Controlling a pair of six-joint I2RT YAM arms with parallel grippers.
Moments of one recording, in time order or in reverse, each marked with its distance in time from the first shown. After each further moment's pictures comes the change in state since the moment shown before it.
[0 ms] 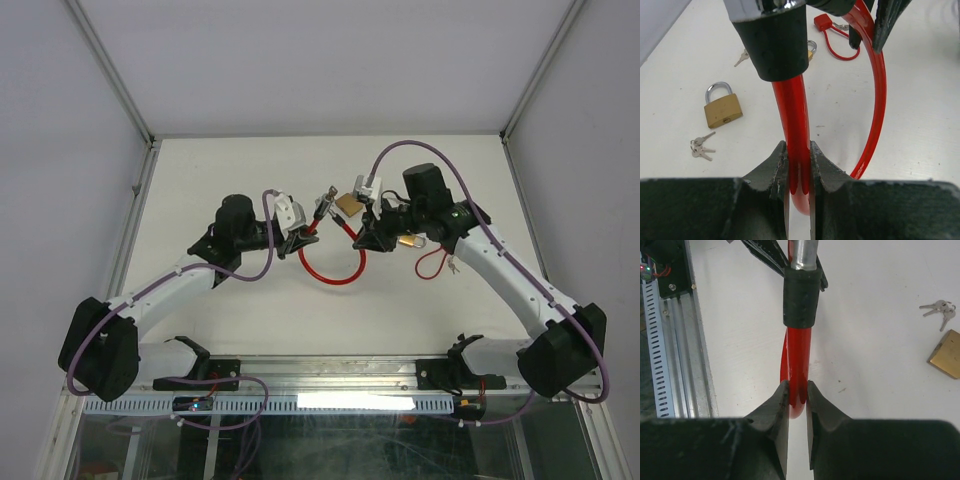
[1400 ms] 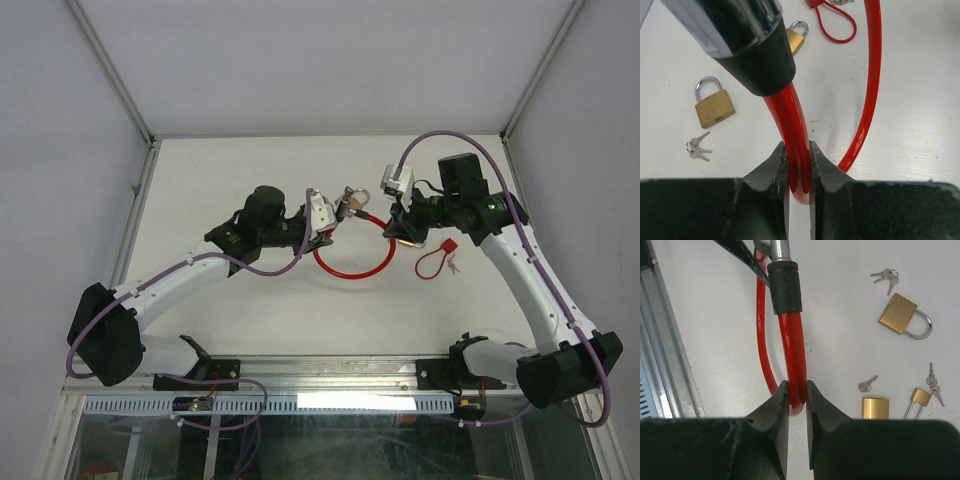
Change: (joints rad) left arm -0.165 0.089 0.224 -0.320 -0.184 0.111; right arm -0.166 -0.072 0.142 -0.301 0.051 -0.208
